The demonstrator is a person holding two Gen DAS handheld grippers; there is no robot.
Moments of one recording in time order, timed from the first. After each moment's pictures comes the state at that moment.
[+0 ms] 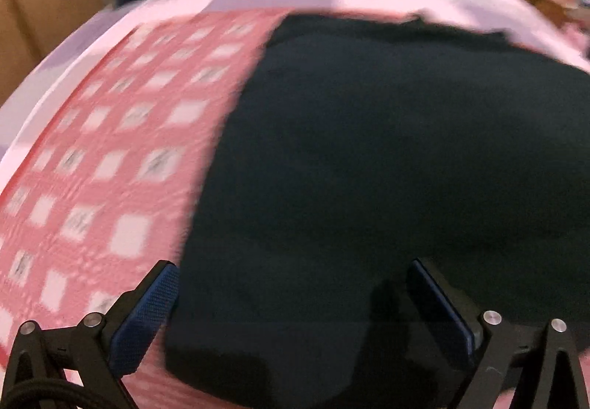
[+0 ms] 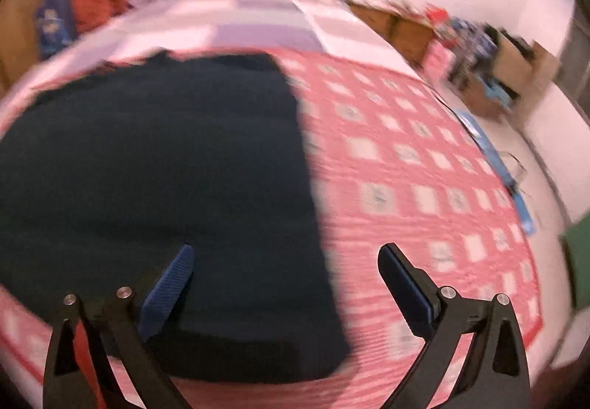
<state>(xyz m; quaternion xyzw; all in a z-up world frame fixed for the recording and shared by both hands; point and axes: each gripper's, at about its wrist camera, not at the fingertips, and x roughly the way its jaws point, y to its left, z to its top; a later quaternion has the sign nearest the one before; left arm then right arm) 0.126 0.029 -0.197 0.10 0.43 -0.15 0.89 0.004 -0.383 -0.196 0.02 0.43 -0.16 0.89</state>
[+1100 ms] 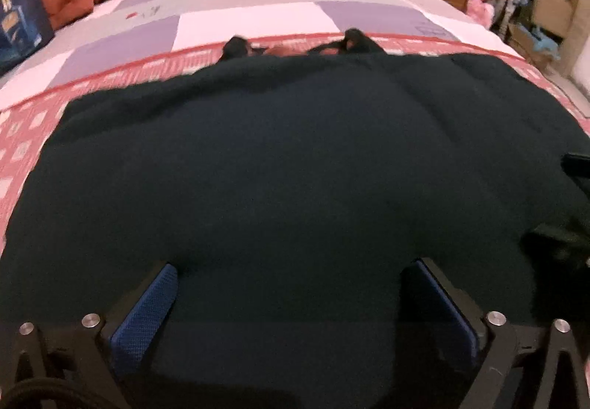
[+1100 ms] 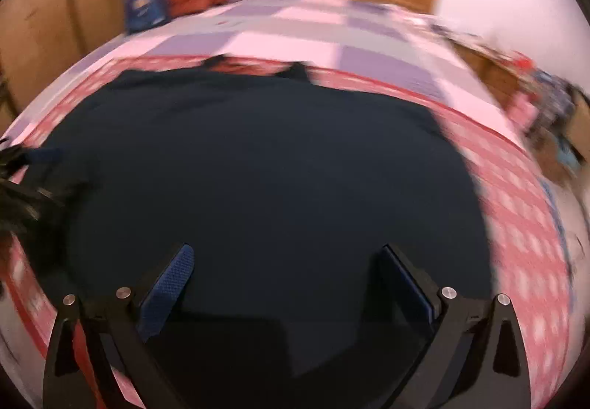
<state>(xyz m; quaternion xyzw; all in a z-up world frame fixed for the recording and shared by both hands) 0.167 -0.117 -0.203 0.12 0.42 -0.27 0.86 0.123 -0.321 -0.197 -0.03 0.45 -0.03 0.89</state>
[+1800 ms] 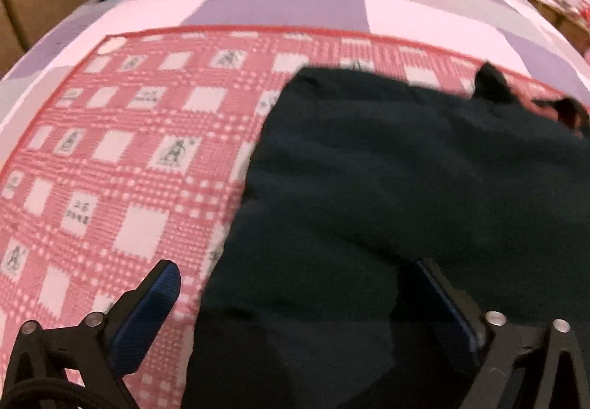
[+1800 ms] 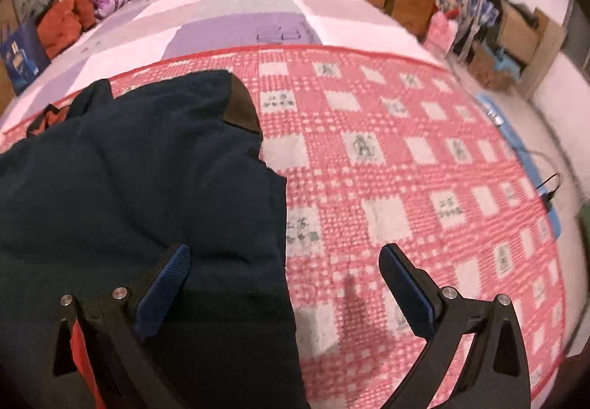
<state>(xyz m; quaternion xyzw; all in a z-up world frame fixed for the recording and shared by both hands) 0.302 0.012 -0.213 0.06 0.46 -0.11 0.88 0.131 -0.505 -0.211 0.06 0.46 -0.24 0.85</state>
